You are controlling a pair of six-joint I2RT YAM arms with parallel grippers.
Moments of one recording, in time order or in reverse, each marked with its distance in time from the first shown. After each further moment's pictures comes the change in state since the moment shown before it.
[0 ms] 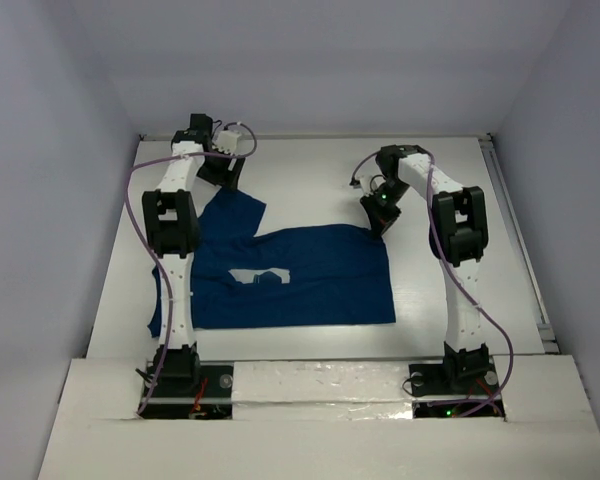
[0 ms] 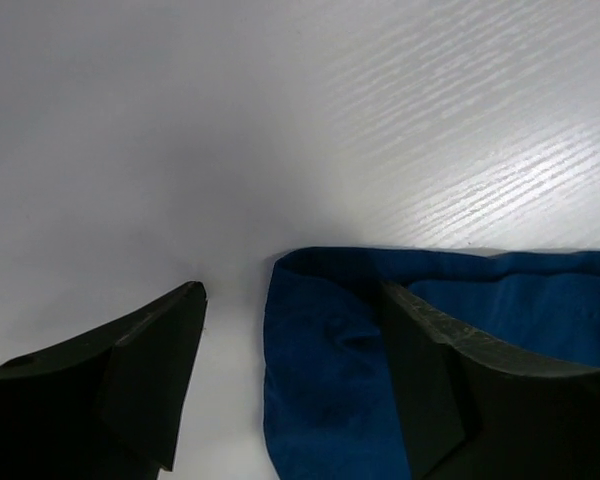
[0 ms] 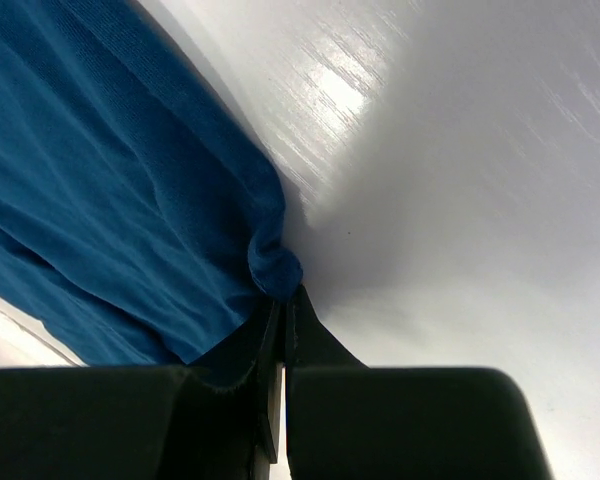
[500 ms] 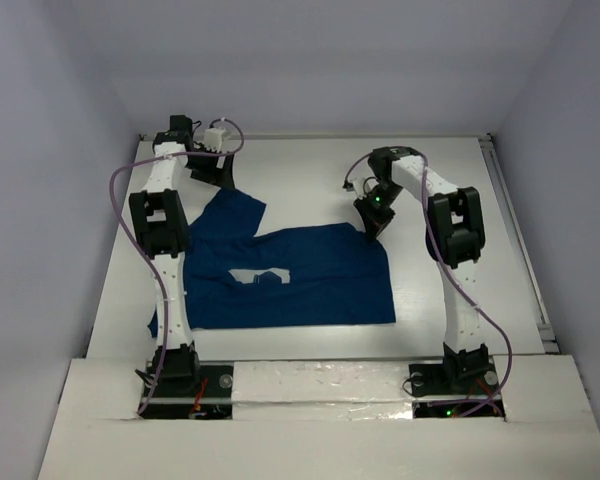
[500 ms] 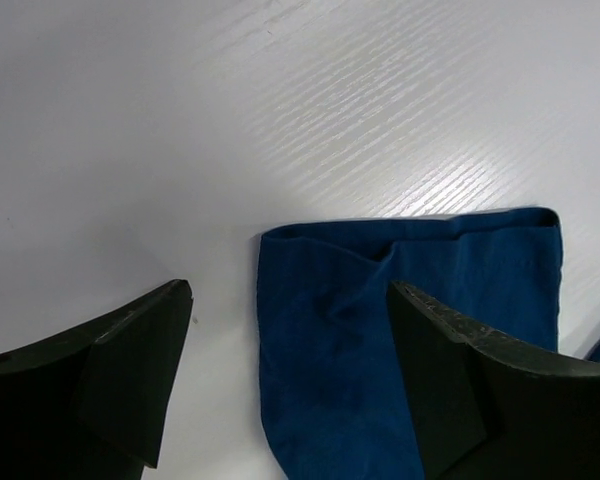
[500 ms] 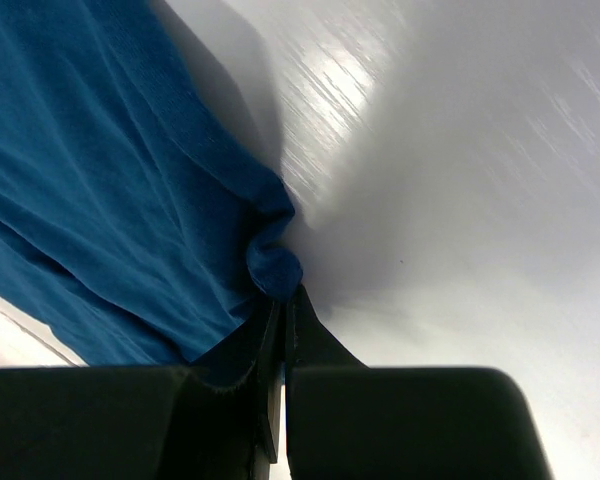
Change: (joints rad) left arm 0.086 -0.008 -0.013 -0.006 0.275 0.027; right arm 0.037 -0.012 -0.019 0.018 0.000 0.004
